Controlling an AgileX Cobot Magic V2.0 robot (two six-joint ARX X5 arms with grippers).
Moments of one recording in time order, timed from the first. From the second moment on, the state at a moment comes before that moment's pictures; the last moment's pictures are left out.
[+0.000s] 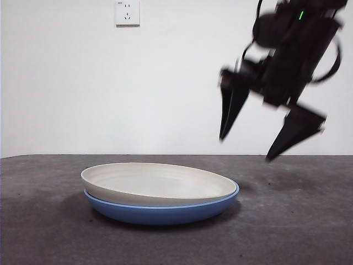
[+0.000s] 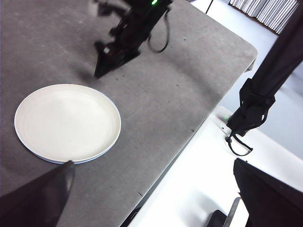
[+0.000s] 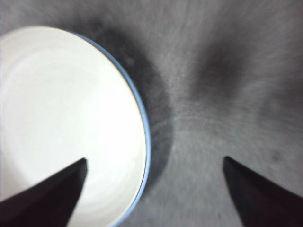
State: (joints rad) left arm -0.66 0.63 1.24 -1.15 0.38 -0.07; right arm 0.37 1.63 1.20 -0.70 -0.36 0.30
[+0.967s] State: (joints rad) left arm -0.66 0.63 1.24 -1.14 0.38 -0.07; right arm 0.39 0.50 1.20 -1.33 -0.21 0.18
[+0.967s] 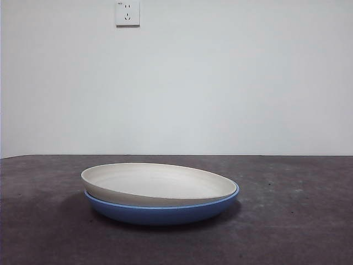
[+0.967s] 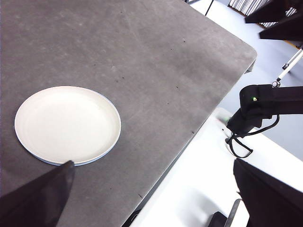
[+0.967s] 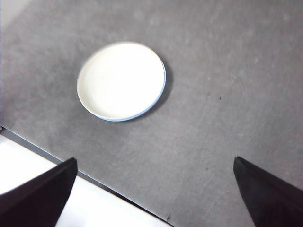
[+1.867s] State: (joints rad) left arm -0.66 0.63 1.24 -1.20 0.38 -0.06; right arm 0.39 0.45 1.20 -1.34 -0.26 0.16
